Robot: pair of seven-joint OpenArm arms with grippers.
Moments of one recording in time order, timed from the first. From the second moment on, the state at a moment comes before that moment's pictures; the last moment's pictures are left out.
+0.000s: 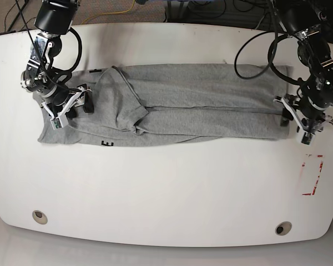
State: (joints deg) left arm -1.2 -12.7 -30.0 100.5 -11.8 -41.8 60.0; right arm -2.0 15.3 24.1 75.9 17.4 41.4 -42.5
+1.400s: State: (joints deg) left arm -20.7 -11.9 -35.9 60.0 -11.6 -41.8 55.8; right arm -2.1 15.0 24.1 75.9 17.4 41.0 -42.4
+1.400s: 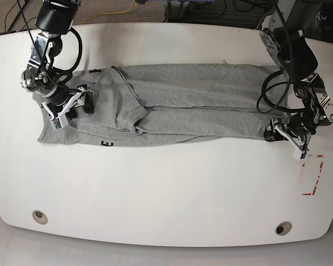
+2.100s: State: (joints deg) left arm -17.2 -11.8 -35.8 70.1 -12.0 -41.9 56.6; right arm -2.0 15.0 24.1 75.9 17.4 41.0 -42.5
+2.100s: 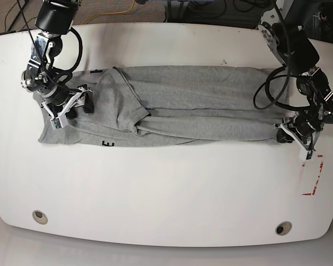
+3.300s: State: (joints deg) left arm -16.2 -11.9 -35.8 71.7 -11.6 -41.8 58.7; right arm -1.9 15.1 24.2 75.9 20.4 40.8 -44.5
